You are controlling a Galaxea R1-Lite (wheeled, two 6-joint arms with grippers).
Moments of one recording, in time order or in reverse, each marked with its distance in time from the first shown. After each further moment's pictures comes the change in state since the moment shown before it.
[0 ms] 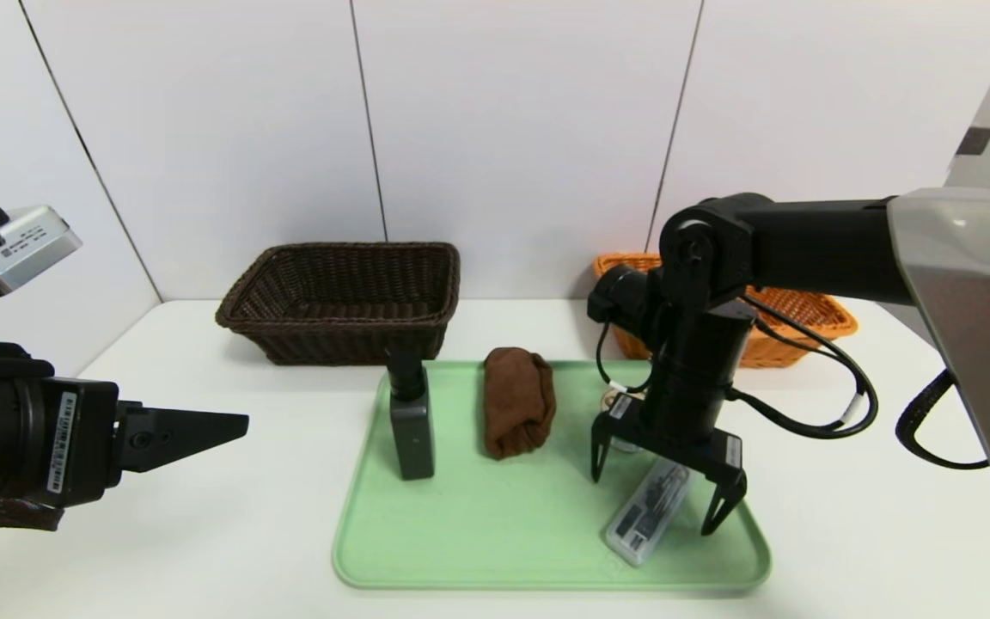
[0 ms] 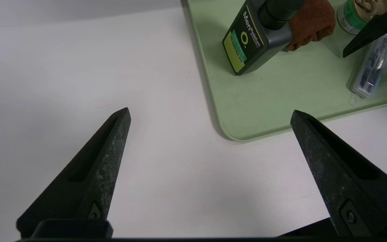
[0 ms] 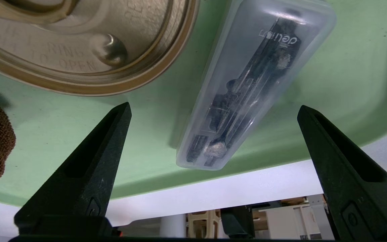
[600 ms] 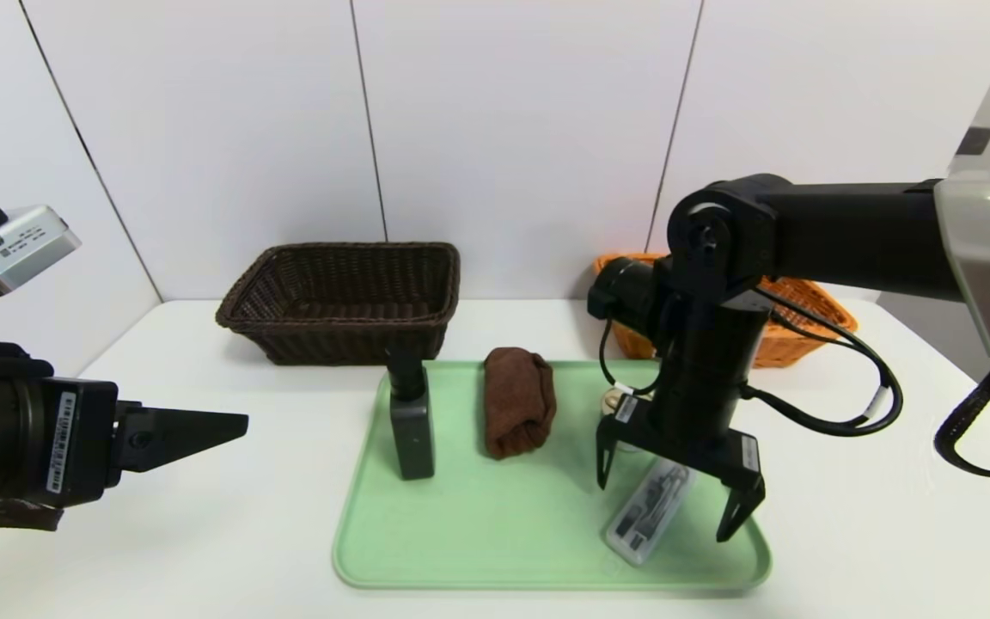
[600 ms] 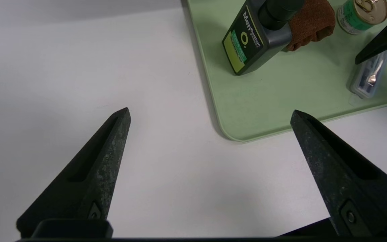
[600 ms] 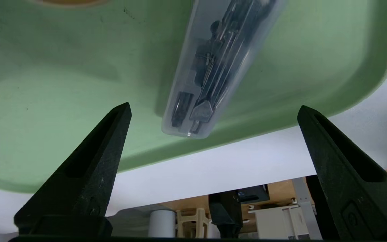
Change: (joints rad) left arm 0.000 0.000 0.000 0.000 0.001 -0.002; right arm 0.034 -0.048 0.001 0.053 -0.021 -0.001
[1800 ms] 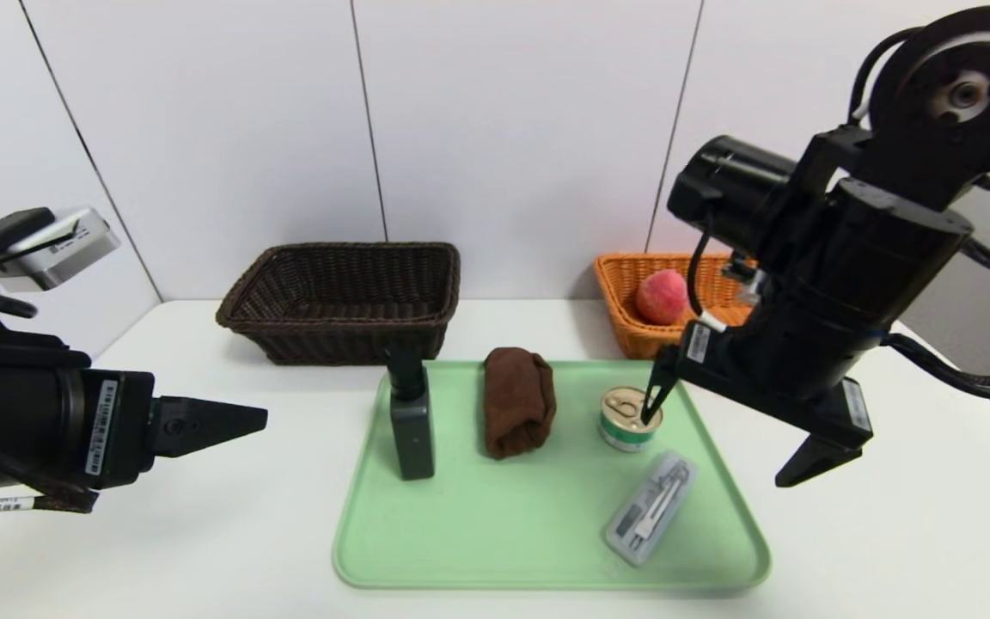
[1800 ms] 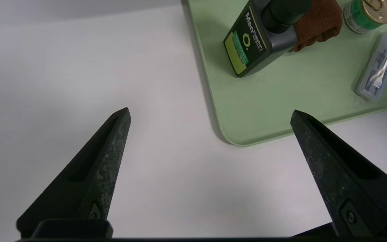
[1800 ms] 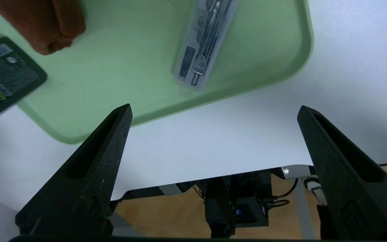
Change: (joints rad) left arm -0.001 0.055 -0.022 0.001 -0.001 -0.003; right arm 0.021 -0.265 -0.006 0.005 -0.120 -0.001
